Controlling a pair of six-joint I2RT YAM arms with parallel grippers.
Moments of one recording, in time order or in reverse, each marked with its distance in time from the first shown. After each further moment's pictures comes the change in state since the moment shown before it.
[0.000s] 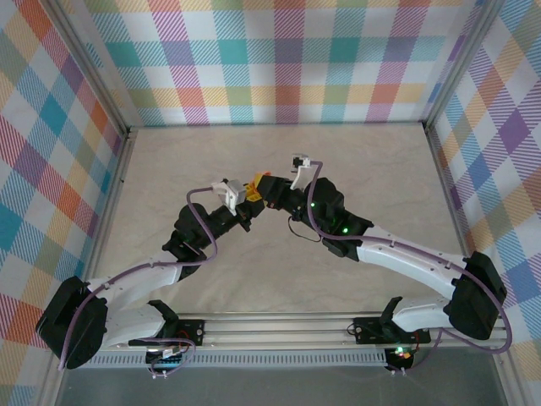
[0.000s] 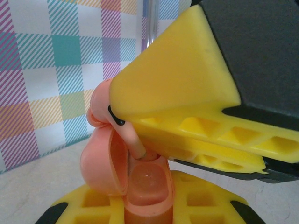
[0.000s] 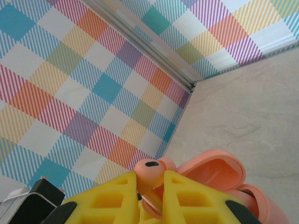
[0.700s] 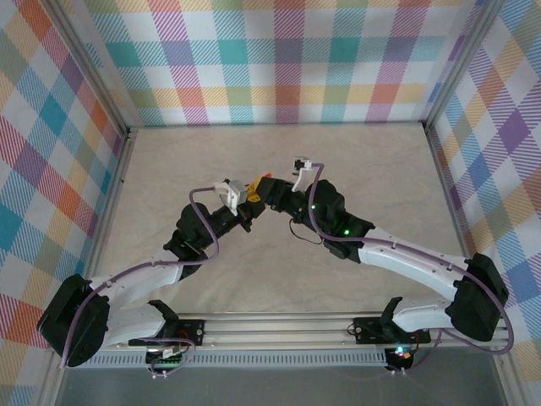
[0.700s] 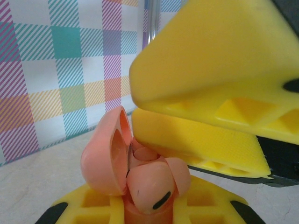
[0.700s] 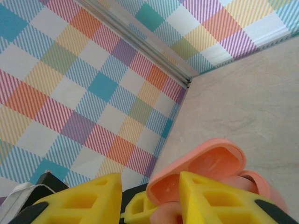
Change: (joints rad) left arm 0.000 0.014 0.000 -0.011 -0.003 -0.003; right arm -0.001 -0.021 -0.012 -0.045 0.015 0.026
